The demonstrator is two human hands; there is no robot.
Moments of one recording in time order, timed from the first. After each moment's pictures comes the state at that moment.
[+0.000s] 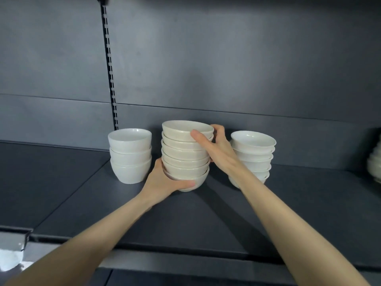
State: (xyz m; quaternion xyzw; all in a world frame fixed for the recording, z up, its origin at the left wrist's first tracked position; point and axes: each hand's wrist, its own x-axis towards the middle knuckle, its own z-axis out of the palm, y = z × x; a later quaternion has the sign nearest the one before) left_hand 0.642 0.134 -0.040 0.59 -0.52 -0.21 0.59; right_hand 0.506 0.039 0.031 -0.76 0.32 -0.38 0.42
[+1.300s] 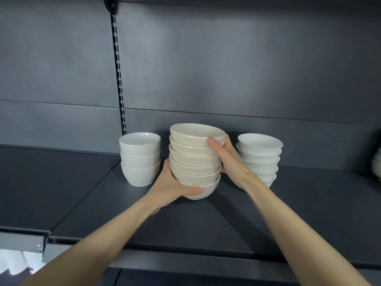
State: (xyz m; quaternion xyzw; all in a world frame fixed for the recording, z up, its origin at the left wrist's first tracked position) left_hand 0.639 0.158 -0.019 0.52 -0.57 -0.26 0.58; right_hand 0.502 0.058 0.027 -0.73 0.24 -0.37 0.53
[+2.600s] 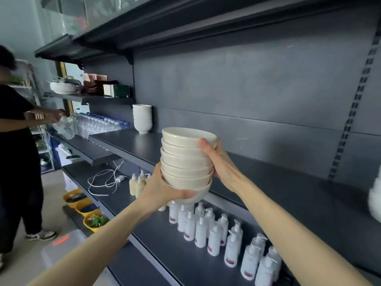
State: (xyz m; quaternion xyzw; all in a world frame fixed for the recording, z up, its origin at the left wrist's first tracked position) left_hand 1.002 0.588 -0.015 0.70 -0.38 -0.04 0.61; right_hand 0.946 0.423 0.033 -0.75 -0.01 -0.19 0.63
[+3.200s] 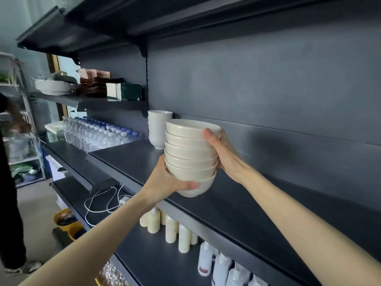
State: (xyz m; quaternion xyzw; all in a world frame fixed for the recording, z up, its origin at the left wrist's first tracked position) left_hand 1.337 0.609 0.004 0.67 -0.40 -0.04 0.63; right_hand 1.282 0.447 0.056 -0.76 0.00 -0.21 0.62
